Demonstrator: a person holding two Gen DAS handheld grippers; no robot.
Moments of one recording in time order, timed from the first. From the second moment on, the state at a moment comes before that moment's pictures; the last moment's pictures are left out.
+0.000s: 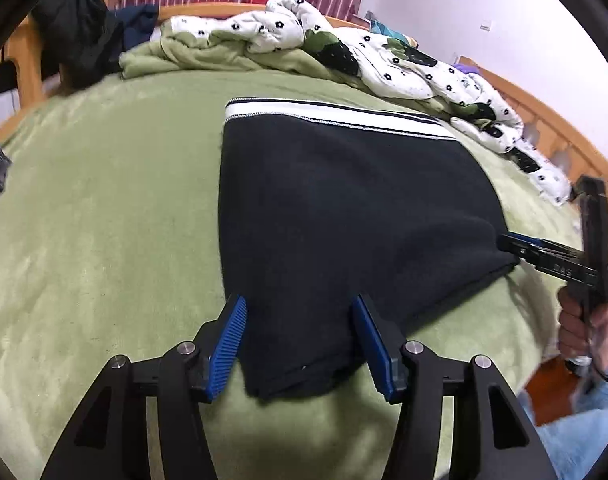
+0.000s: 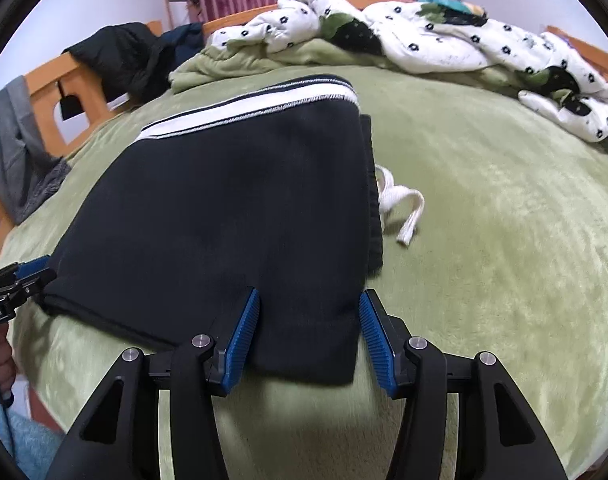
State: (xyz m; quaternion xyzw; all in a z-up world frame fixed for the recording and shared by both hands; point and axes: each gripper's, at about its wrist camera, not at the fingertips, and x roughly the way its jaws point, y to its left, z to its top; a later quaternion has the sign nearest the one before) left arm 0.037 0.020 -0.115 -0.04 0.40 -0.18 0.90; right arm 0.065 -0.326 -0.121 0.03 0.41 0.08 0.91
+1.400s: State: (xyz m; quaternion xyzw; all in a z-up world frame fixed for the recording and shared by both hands) left arm 0.230 -0.033 -0.104 -0.05 0.43 -0.08 0.90; right arm 0.222 -0.295 -0.092 -0.02 0.38 0.04 0.93
